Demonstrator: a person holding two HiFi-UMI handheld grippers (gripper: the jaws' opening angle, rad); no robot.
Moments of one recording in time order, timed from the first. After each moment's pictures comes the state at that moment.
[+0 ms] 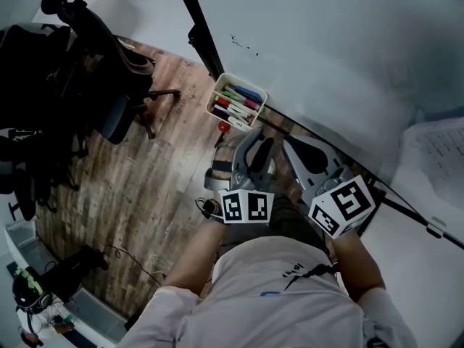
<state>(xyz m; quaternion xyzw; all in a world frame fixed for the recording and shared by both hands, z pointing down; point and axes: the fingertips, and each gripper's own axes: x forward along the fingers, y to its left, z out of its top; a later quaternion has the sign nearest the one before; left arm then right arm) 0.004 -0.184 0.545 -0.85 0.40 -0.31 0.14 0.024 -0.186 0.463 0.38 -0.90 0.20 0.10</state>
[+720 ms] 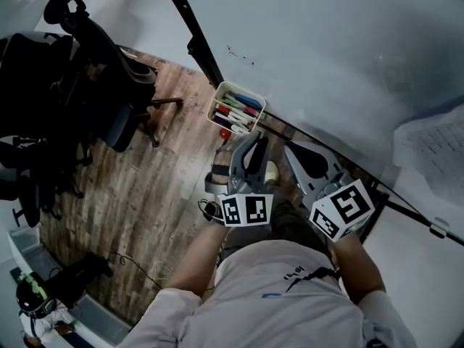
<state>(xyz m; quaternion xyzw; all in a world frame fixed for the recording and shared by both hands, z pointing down) -0.006 -0.194 0.530 -0.84 0.44 -0.29 0.15 0.030 -0.184 0.460 0.38 -0.90 0.20 0.10</state>
